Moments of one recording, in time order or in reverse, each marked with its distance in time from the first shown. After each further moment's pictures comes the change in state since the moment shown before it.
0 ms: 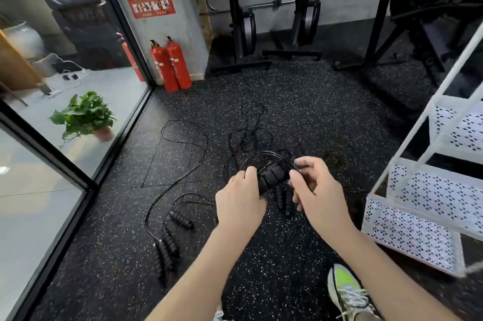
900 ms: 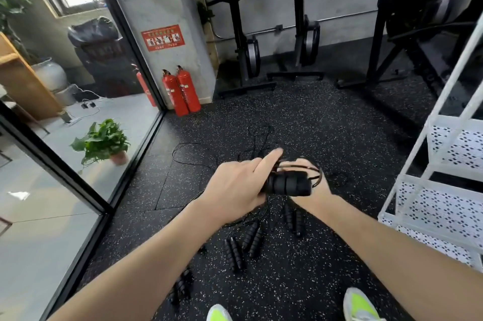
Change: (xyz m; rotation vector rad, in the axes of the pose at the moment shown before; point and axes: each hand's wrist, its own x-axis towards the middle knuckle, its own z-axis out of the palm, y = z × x) left_hand 0.043 -0.021 -0.093 0.202 0.218 0.748; right_hand 0.075 -0.001 0.010 -0.526 -0.233 -0.251
